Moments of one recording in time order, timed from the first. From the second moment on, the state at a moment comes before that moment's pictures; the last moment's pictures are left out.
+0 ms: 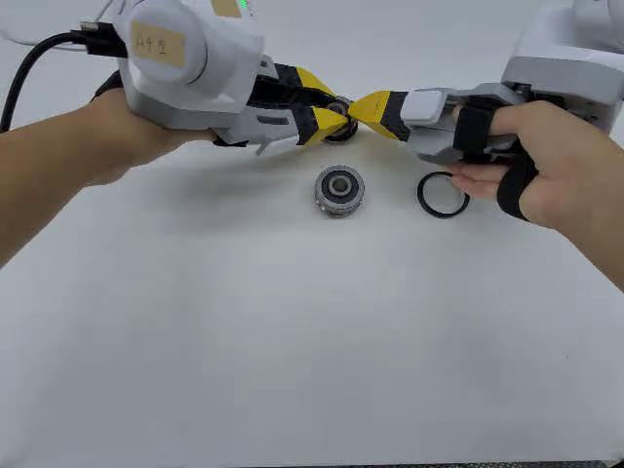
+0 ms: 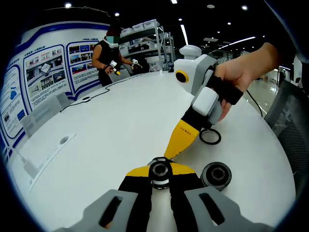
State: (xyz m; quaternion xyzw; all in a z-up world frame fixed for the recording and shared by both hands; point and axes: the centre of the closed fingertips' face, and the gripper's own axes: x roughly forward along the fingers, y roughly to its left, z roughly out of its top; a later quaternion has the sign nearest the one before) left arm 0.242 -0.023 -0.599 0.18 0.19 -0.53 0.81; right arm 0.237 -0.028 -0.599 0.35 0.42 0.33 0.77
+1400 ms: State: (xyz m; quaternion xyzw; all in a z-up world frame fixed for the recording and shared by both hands) left arm 0.246 -0.024 -0.602 0.20 0.18 -0.52 0.81; right arm 0.230 -0.026 -0.587 0.29 0.40 0.36 0.79
